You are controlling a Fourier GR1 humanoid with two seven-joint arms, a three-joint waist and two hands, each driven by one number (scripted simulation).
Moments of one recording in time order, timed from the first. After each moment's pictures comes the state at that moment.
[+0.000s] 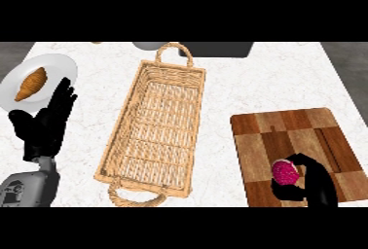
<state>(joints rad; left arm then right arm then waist) -0.19 0.22 0.12 -1.48 -0.01 0.07 0.16 0.15 -0.12 0.04 -1.52 0.74 -0.23 0.48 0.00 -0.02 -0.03</state>
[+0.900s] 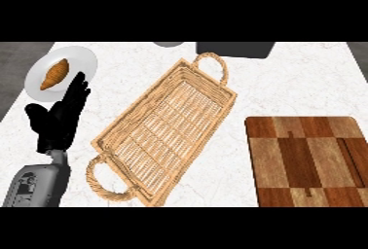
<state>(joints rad) -0.24 0.19 0.07 -1.47 -0.02 0.06 0.16 0.11 0.00 1.11 -1.53 0.74 -0.50 0.34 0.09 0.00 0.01</state>
